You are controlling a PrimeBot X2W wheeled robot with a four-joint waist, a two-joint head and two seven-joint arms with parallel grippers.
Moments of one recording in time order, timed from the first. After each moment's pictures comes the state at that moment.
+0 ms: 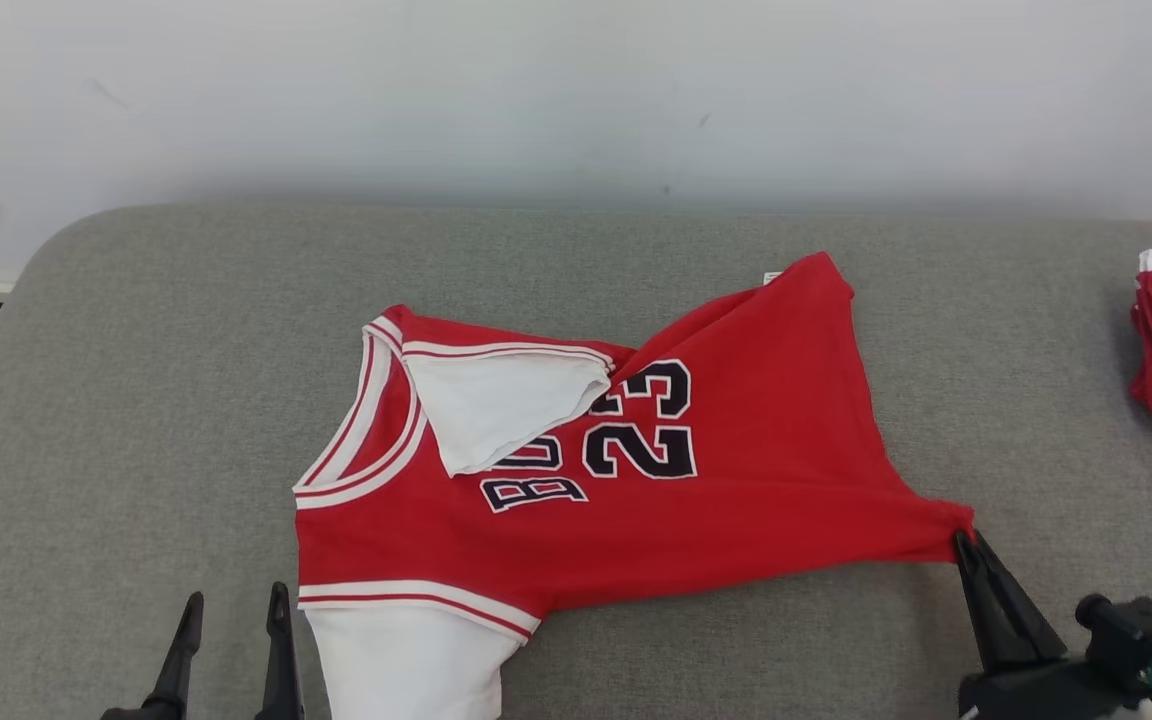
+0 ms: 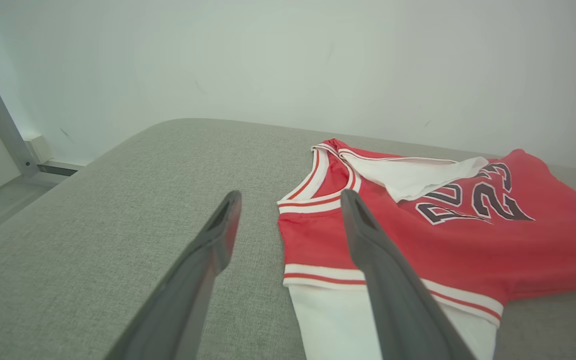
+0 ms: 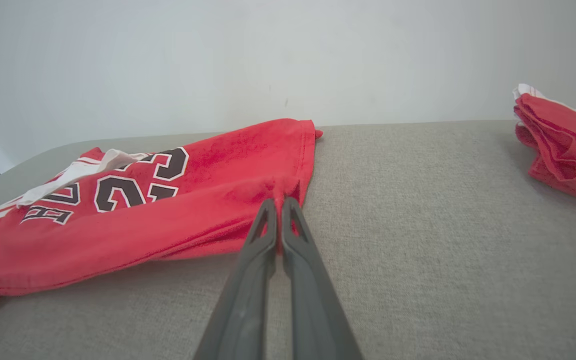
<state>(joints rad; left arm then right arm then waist) 0.03 0.05 0.05 0.17 -0.18 -0.10 -0.26 -0.04 -0.36 0.10 0.30 0.42 0.13 -0.26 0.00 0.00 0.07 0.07</state>
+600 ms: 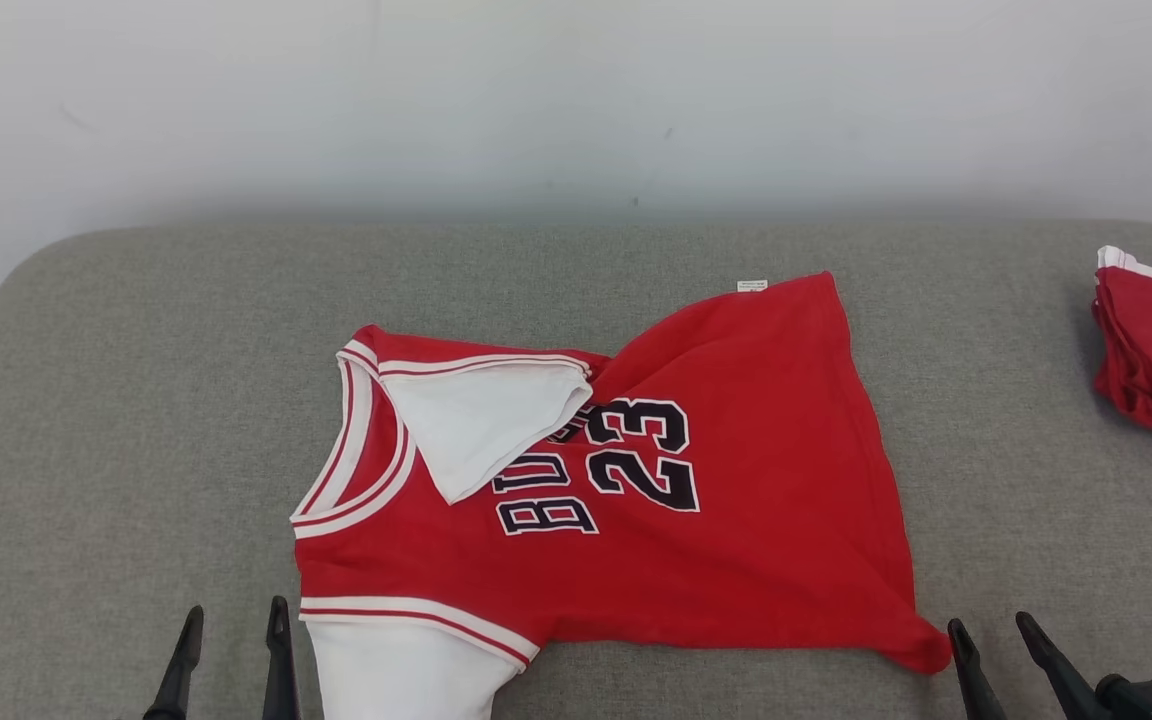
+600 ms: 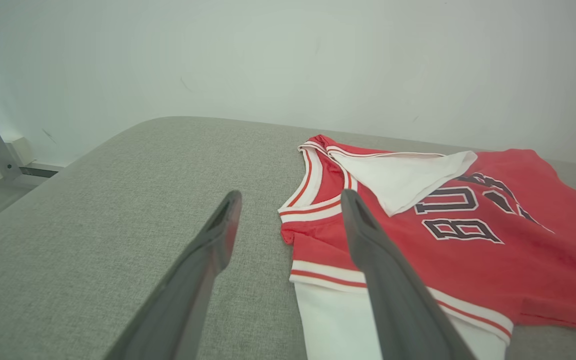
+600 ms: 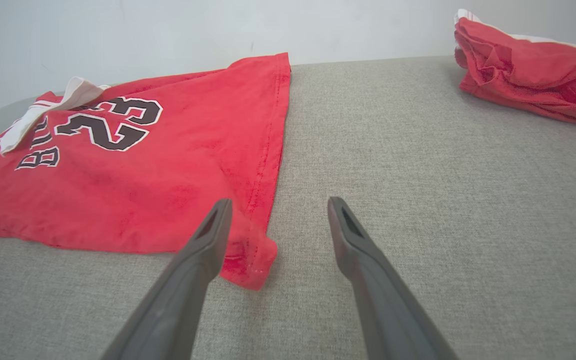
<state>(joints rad) 0.05 0.05 0.05 0.17 -0.18 -0.10 -0.26 0.12 -0.36 0.07 0.28 0.41 0.13 -0.25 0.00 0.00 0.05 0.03</state>
